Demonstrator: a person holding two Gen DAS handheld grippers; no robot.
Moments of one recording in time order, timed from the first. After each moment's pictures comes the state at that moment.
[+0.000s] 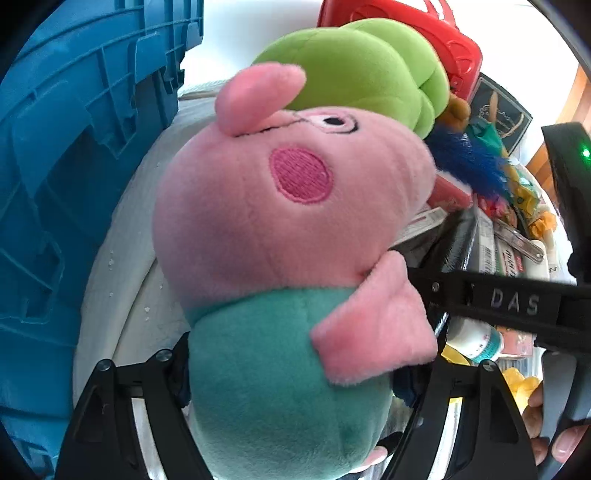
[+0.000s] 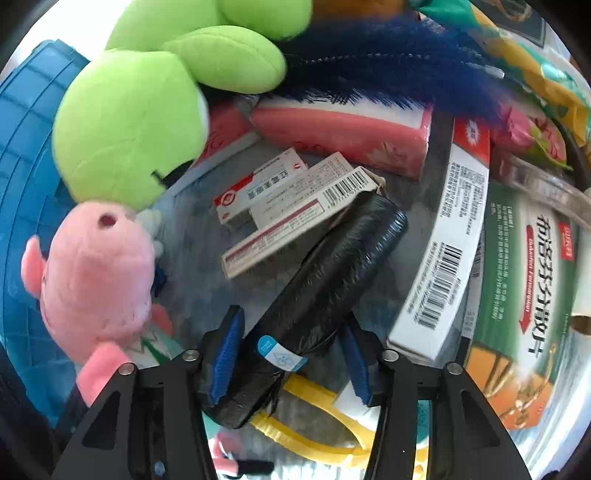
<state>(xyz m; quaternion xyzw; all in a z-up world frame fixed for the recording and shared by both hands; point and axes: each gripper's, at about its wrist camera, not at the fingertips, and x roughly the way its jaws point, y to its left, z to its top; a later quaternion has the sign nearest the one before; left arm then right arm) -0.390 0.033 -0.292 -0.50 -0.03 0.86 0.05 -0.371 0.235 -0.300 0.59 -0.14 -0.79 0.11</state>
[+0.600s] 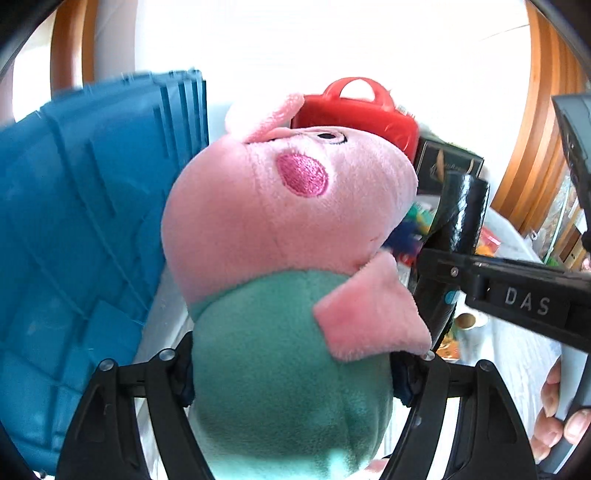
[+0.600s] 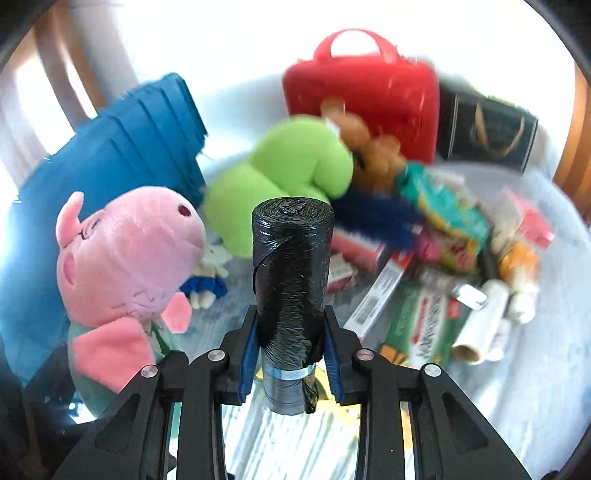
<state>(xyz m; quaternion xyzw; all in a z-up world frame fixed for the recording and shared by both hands) -0.303 0.045 -0.165 -0.37 -0.01 0.93 0.05 -0.295 0.233 -0.158 0.43 -0.04 -0.89 0.14</state>
